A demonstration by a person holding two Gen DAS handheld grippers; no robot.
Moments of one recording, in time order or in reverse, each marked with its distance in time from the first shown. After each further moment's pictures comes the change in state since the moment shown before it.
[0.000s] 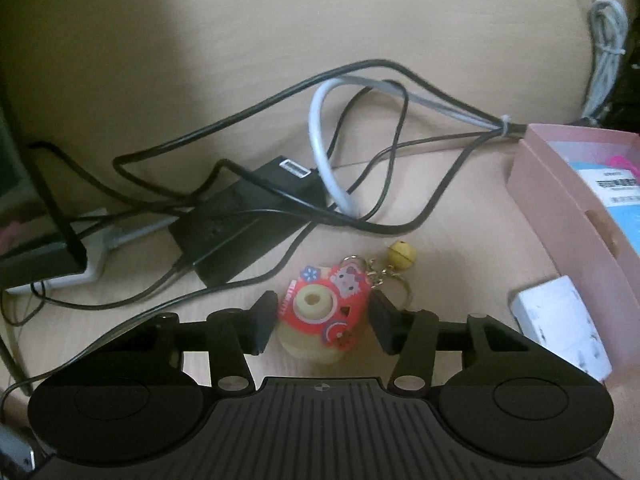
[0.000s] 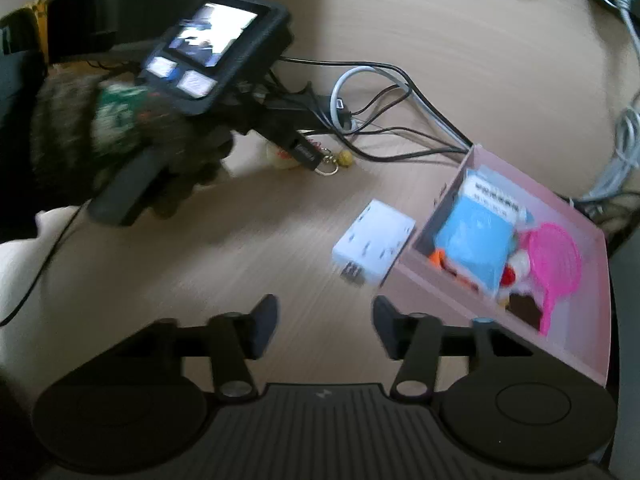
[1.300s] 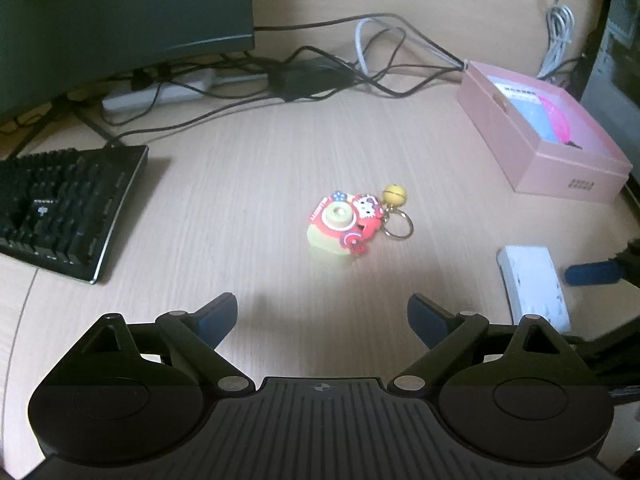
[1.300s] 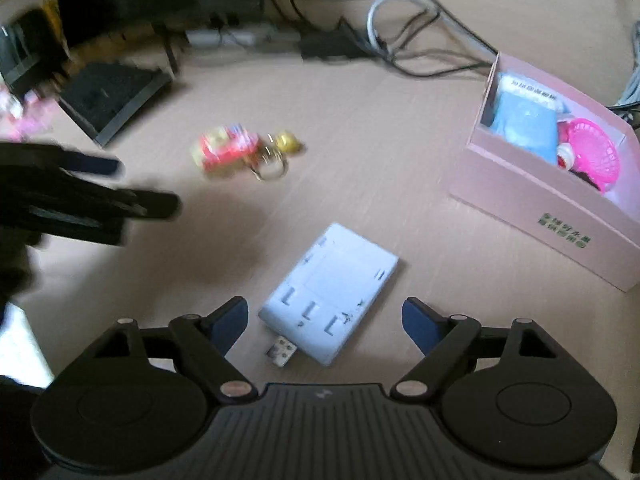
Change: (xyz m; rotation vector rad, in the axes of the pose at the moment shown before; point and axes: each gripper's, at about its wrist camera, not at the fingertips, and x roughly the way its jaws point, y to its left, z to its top) left arm -0.173 -0.008 -0.142 -0.201 0.111 0.028; right arm -0.017 0.036 -0.085 0.063 0.137 0.039
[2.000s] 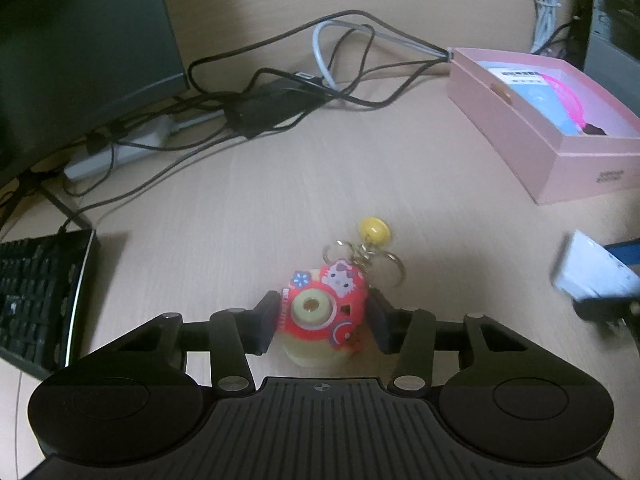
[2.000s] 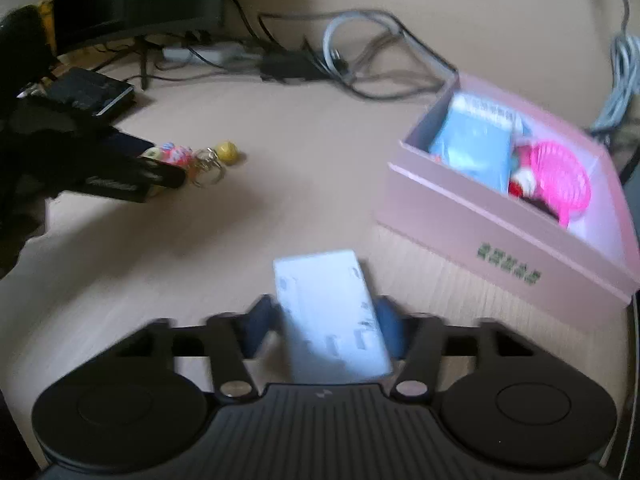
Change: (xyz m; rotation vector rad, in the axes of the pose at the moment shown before) left arm 0.048 -0.031 0.031 0.158 -0.046 0.038; right arm 0.002 -0.057 0.003 0.023 -0.085 0.049
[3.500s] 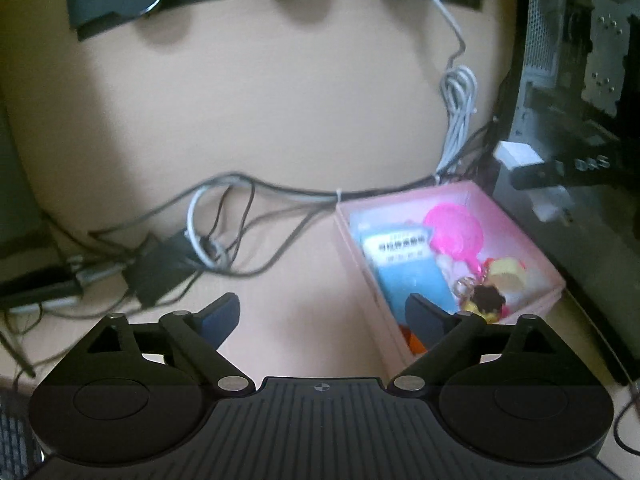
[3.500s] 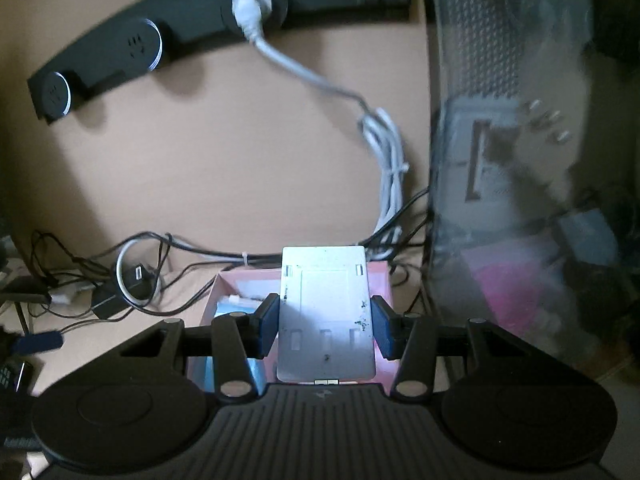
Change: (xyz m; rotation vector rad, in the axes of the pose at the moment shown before) left arm -0.030 -0.043 0.117 0.058 -0.153 -0.187; right arm -0.054 -0.167 0.102 0.471 -0.272 -0.246
